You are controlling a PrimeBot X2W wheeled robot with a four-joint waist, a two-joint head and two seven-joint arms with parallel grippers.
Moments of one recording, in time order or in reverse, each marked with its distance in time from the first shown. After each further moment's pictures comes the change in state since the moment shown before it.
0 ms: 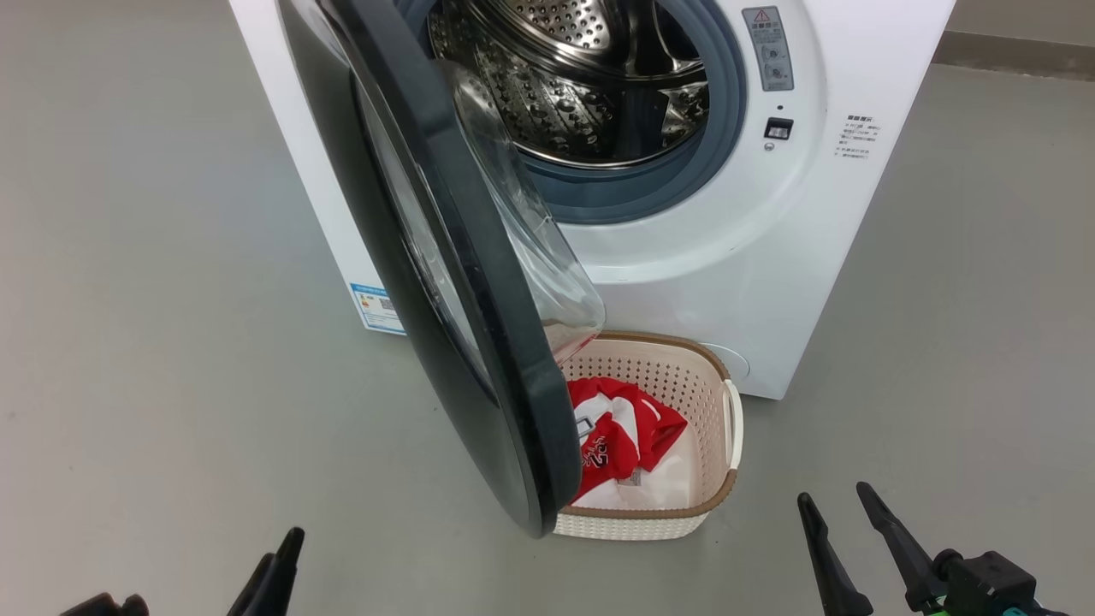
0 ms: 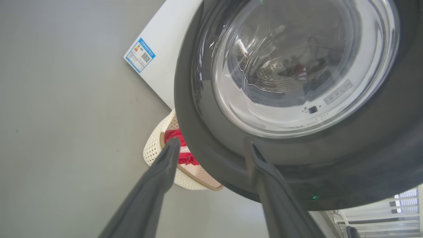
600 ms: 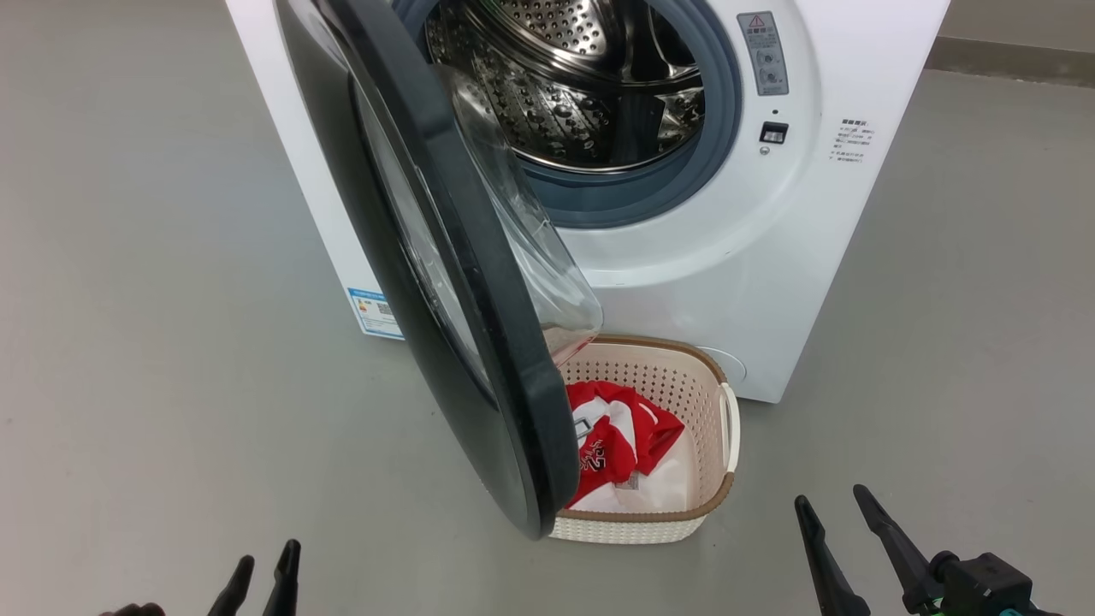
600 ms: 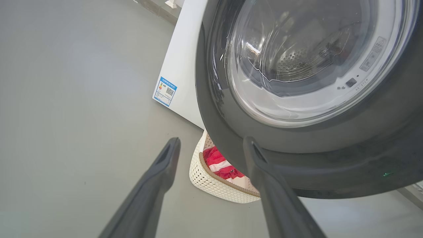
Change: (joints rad) left arm 0.027 -0.136 0.146 0.122 0.519 -0.001 -0.077; right arm 0.000 0.001 0.005 0.006 0.001 0.000 0.000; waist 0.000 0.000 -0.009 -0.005
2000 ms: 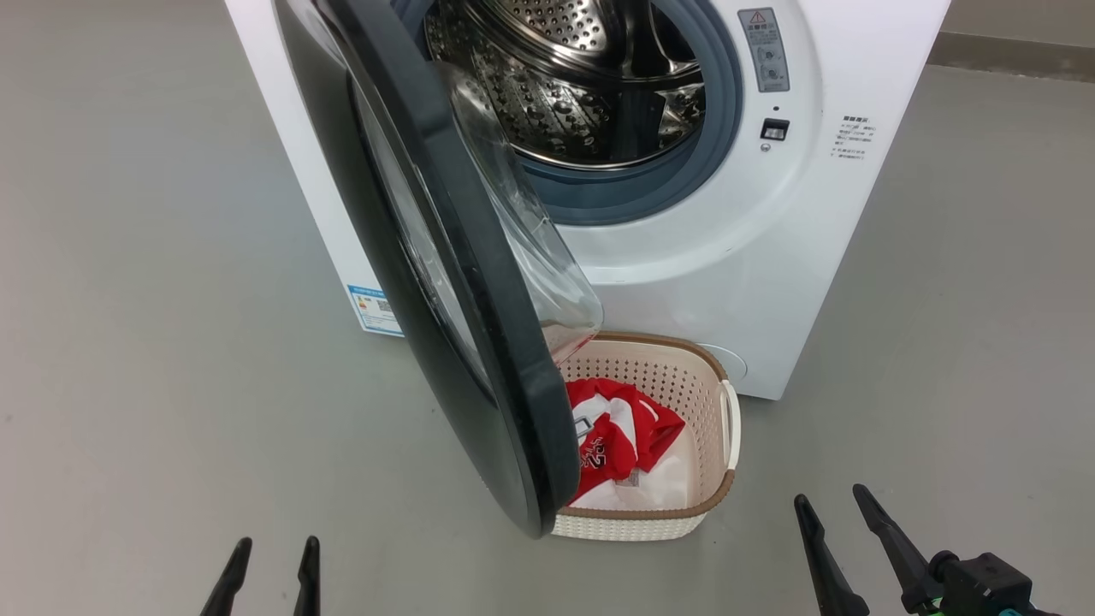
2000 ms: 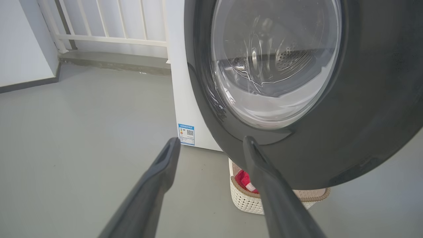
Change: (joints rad) left arm 0.151 -0.244 0.296 -0.240 0.751 -0.001 0.000; right arm 0.000 0.008 -0.004 0.000 0.000 0.000 0.000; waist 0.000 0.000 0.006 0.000
